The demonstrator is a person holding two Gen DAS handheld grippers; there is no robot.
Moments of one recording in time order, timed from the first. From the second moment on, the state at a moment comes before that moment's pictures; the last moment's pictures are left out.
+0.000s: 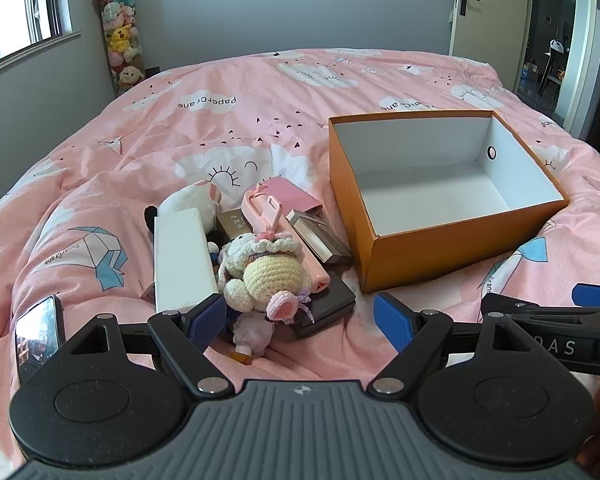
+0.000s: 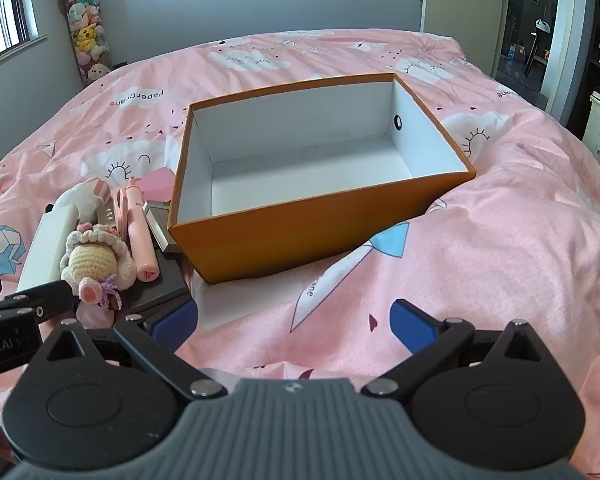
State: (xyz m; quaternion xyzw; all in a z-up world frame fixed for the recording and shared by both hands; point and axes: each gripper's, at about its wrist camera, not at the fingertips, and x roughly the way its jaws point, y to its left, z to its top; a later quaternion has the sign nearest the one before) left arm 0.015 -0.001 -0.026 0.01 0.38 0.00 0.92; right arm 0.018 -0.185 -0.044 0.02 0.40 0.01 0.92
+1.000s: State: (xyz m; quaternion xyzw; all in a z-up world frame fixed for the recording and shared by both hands) left arm 0.048 0.052 -0.032 -0.03 0.40 0.01 0.91; right arm 0.057 -0.164 -0.051 0.01 0.40 0.12 0.91
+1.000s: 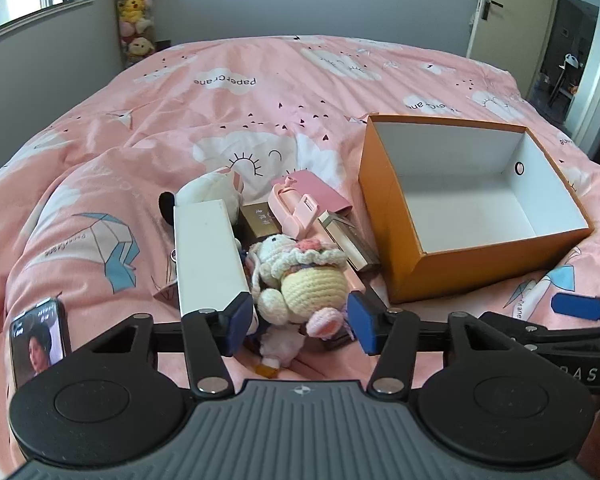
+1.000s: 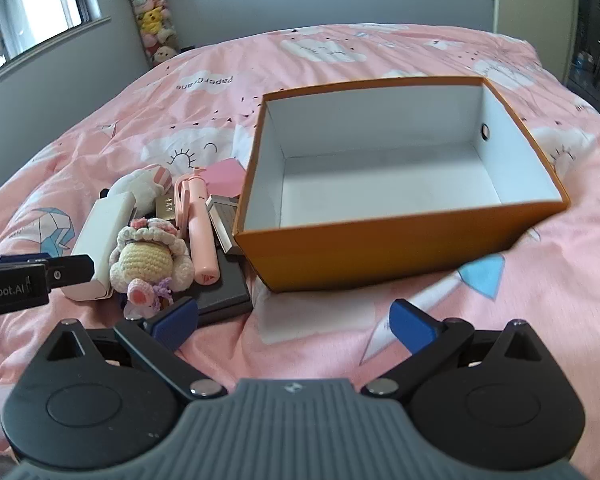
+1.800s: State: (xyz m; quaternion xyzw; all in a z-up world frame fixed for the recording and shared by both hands) left arm 0.159 0.128 -0.056 -0.06 0.51 0.06 0.85; right arm 0.190 -0.057 -0.045 -0.06 0.44 0.30 0.84
